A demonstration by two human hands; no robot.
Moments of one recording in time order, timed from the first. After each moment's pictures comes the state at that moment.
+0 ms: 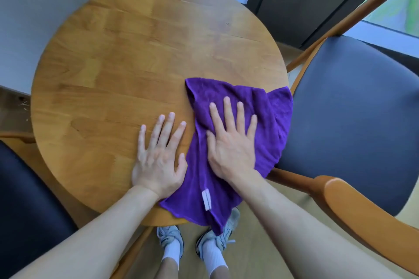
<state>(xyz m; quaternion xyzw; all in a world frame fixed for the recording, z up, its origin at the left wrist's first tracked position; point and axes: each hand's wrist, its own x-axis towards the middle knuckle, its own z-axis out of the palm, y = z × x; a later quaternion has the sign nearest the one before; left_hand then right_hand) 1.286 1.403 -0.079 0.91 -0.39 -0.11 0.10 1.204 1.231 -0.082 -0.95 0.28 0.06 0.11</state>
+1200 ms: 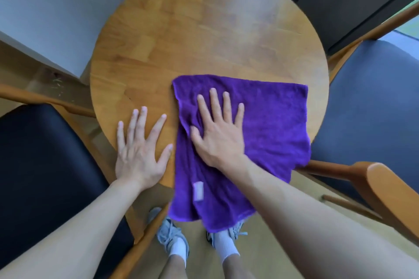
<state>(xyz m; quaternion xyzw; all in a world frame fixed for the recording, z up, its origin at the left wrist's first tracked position) 1.306 1.539 -0.088 0.95 -0.28 -0.07 0.09 1.246 1.331 -0.085 -0.97 0.17 0.07 0.12</state>
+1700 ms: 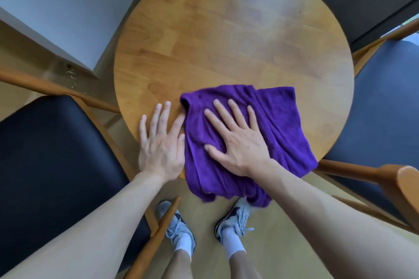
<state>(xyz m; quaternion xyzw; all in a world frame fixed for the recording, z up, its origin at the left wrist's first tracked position) 1.308 1.538 -0.087 0.95 -0.28 -0.06 0.11 1.226 1.331 -0.083 -0.99 0.03 0.10 0.09</state>
